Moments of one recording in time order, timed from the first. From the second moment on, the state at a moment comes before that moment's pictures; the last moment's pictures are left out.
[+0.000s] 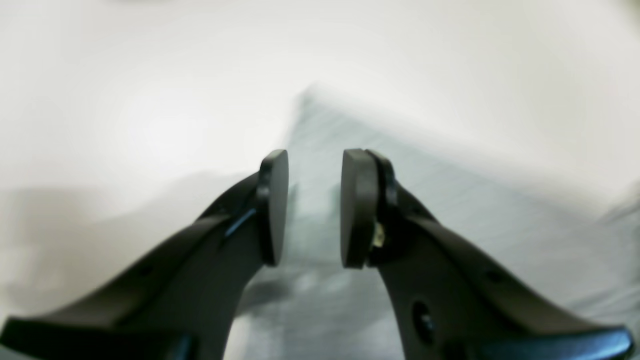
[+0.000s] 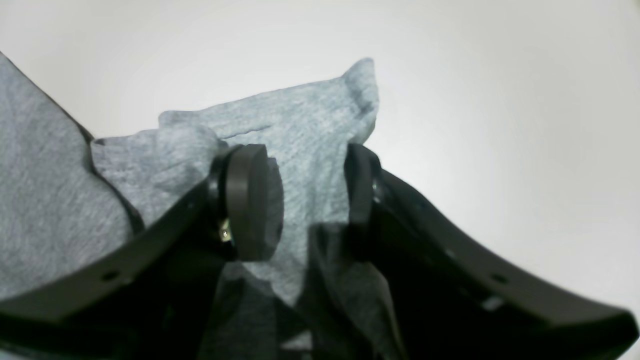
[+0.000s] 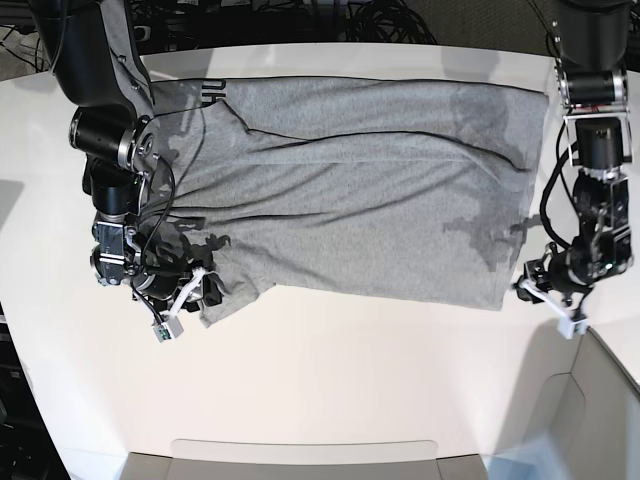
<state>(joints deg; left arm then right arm) -26.7 -31.0 1.6 55.4 -37.5 -13.2 51.1 40.9 10.8 17.7 18.5 -18.0 42.0 -11.0</state>
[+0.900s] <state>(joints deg) -39.2 -25.4 12.5 24.2 -29.9 -29.2 30.7 40.9 10.7 17.7 18.5 -18.0 42.0 -11.0</state>
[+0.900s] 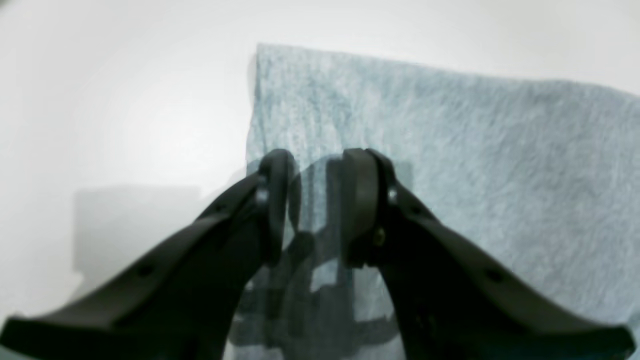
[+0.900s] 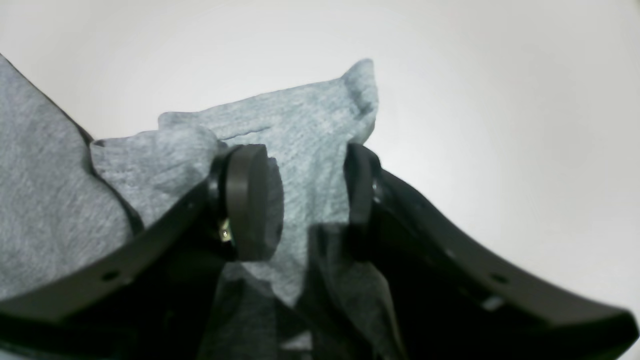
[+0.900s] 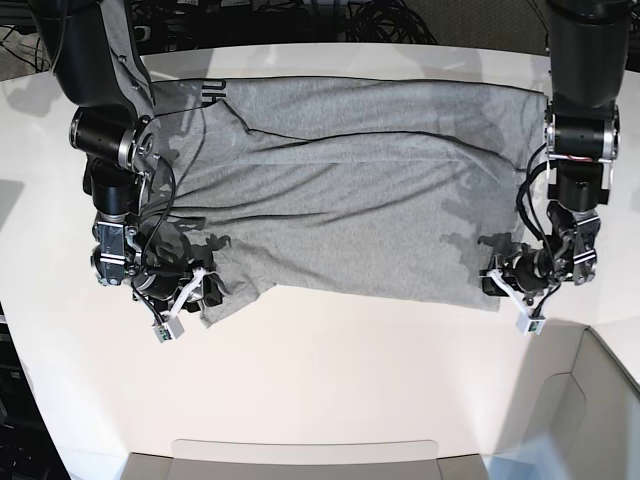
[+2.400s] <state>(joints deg) -30.5 -21.5 -2.0 37.9 -30.2 -23.6 37.8 40.9 8.1 17.6 36.4 -15.7 44.8 -29.6</state>
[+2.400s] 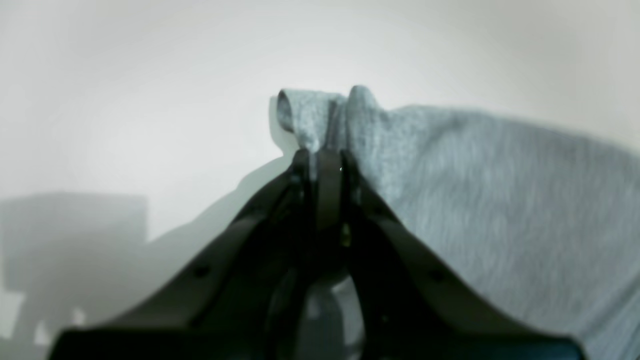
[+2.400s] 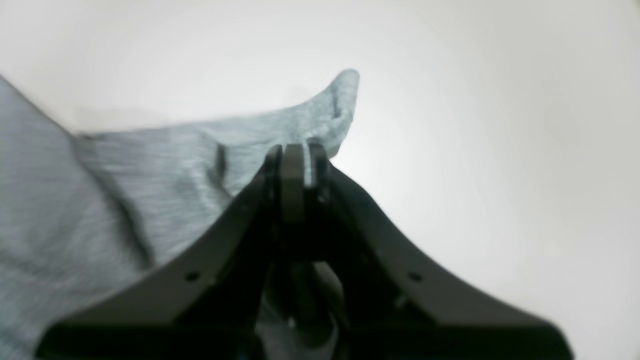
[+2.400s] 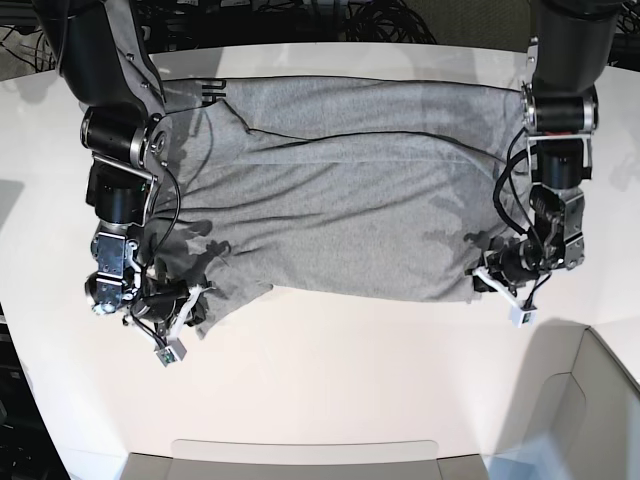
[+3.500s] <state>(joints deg) -2.0 -22.6 -21.3 88.9 -30.7 -21.2 60.9 11.9 4.6 17.3 100.2 -12.3 44.9 -61.3</state>
